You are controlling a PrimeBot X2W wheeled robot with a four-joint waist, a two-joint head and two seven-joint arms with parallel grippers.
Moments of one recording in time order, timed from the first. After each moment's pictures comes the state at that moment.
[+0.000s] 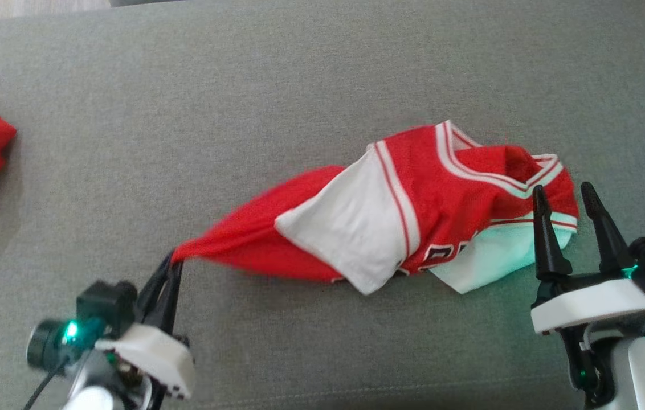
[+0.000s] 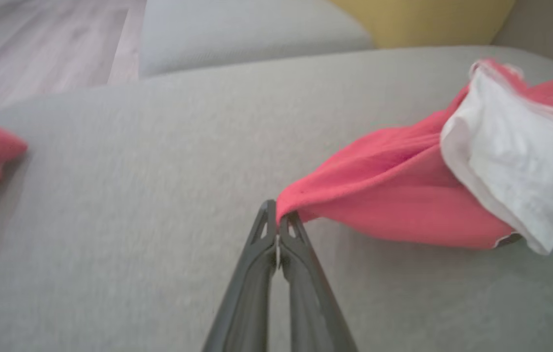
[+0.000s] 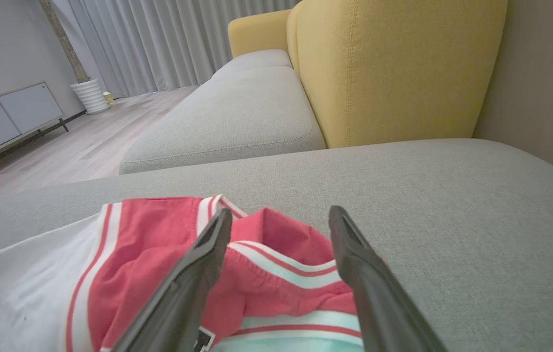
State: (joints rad) left arm -0.04 0.45 -0.51 -0.11 -0.41 0.27 -0.03; right arm -0.03 -0.05 -0.01 -0.03 0.18 0.12 -0.01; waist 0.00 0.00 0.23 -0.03
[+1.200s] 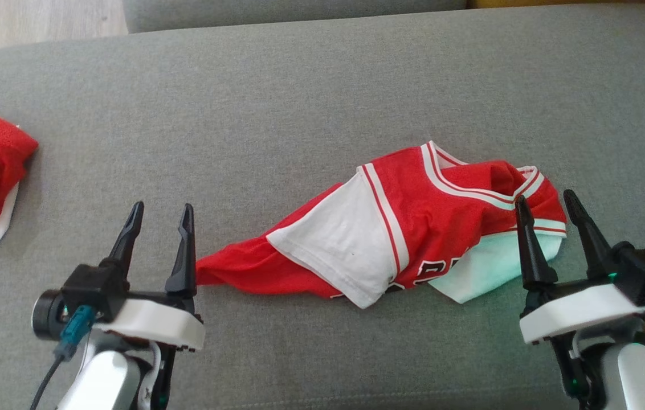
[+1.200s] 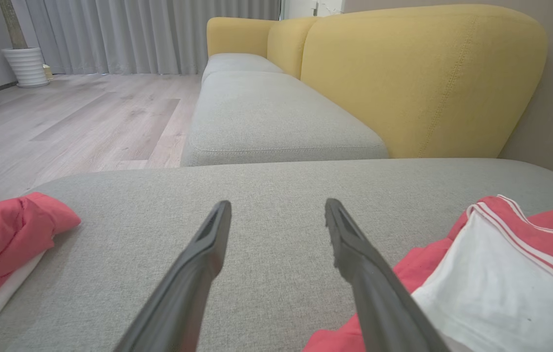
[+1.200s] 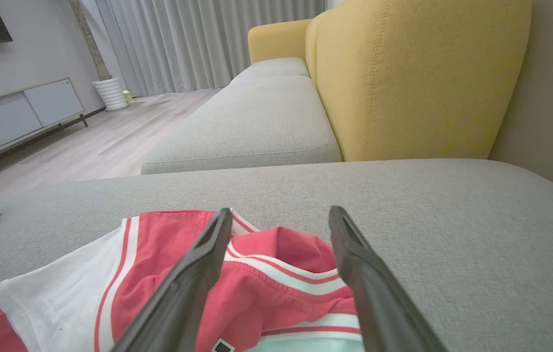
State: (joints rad) left arm -0.10 0.30 -0.41 0.04 -0.38 0.24 -0.25; right arm 0.00 -0.05 0.02 -0.06 0.15 0.12 0.03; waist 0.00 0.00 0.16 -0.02
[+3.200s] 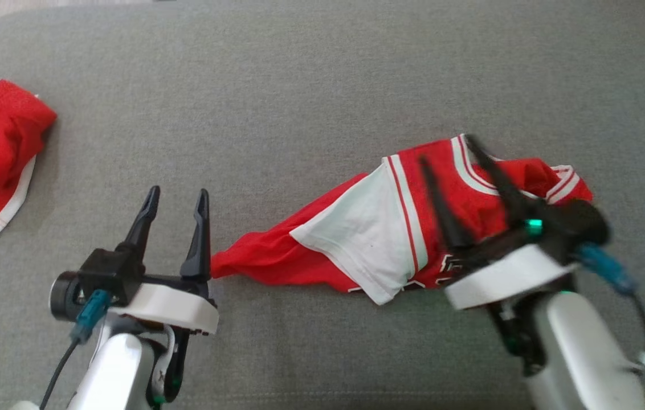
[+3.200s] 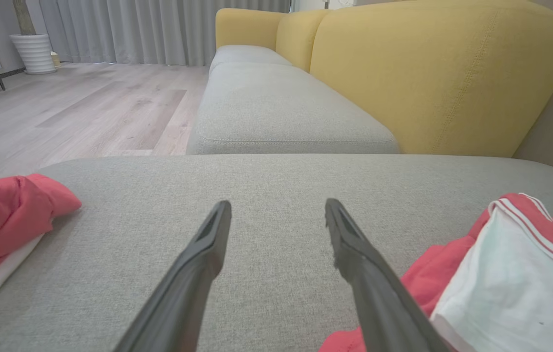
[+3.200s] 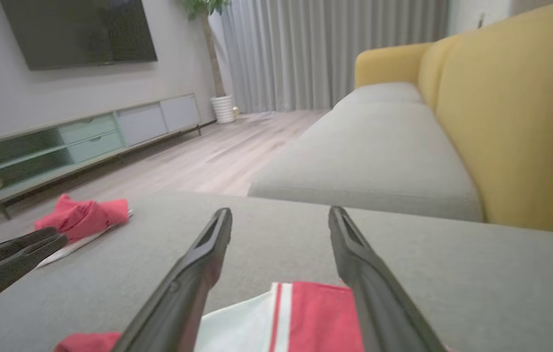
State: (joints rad) left arm -0.14 0.17 -0.31 0.12 -0.26 0.11 -0.25; right arm -0.21 -0.06 0.31 0.00 0.17 0.12 -0.01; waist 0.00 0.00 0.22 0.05
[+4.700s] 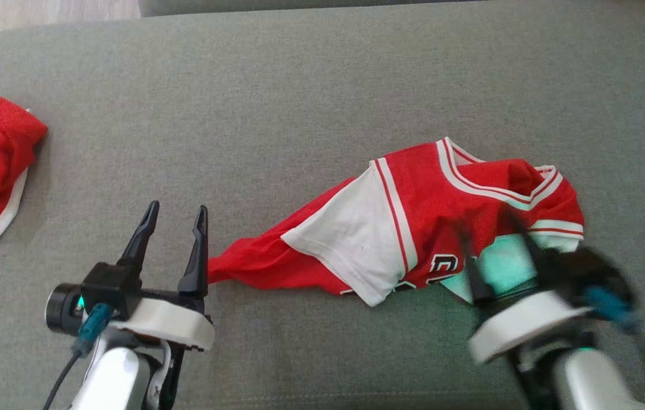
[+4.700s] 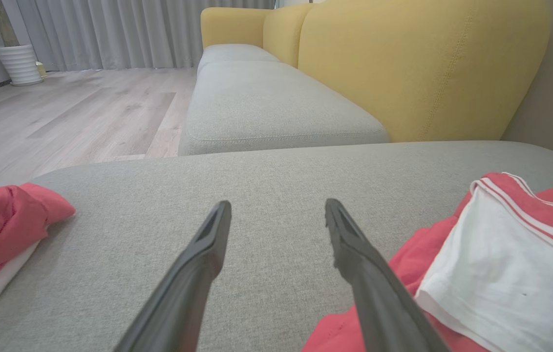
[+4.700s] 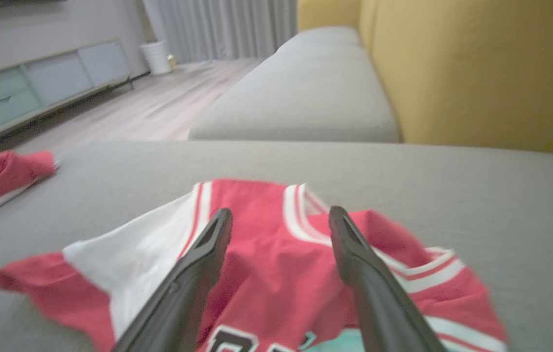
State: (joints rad) left arm -0.10 0.21 -0.33 0.11 -0.25 0.11 -0.25; right arm 0.00 -0.05 0.14 -0.09 0.11 0.12 0.08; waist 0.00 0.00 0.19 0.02
